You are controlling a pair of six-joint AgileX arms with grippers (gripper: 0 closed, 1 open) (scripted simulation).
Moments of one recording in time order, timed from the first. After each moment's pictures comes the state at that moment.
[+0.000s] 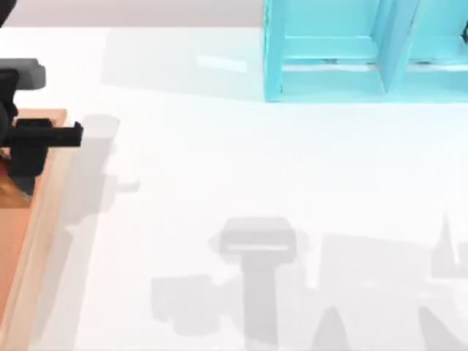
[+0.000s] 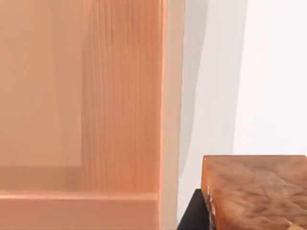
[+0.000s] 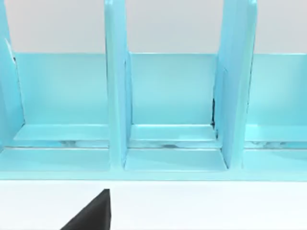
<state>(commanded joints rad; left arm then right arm) -0.19 1.55 1.39 -1.38 -0.01 -0.18 0.00 0.00 0.00 0.00 0.00 0.00</state>
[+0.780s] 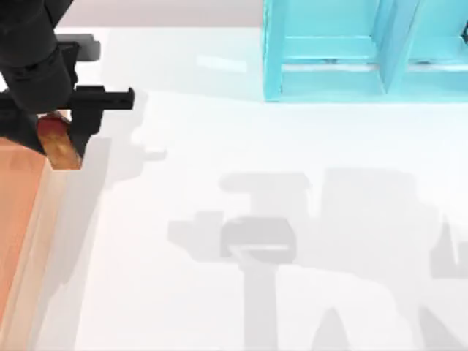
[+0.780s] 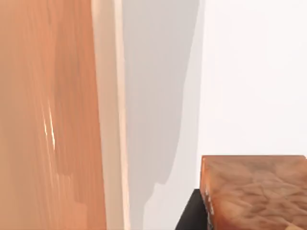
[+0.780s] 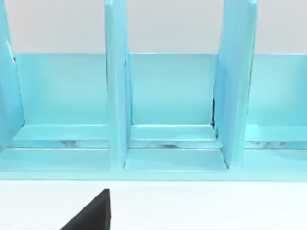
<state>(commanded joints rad) -0.26 1.86 1.64 -1.34 0.00 -0.23 0.00 0.00 0.00 0.00 0.00 0.00</state>
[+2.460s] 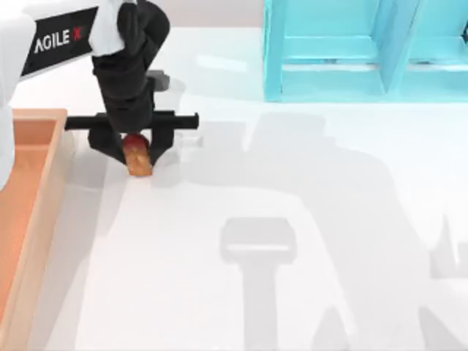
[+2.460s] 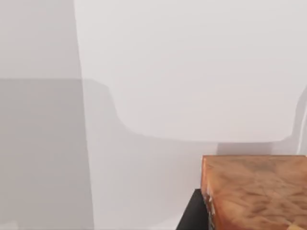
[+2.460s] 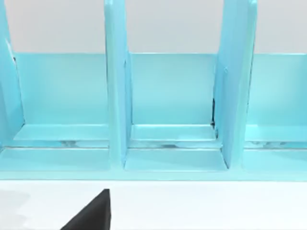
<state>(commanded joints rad) -0.33 2.35 1.86 -1.08 0.01 -0.30 0.00 0.00 0.00 0.00 0.00 0.00</state>
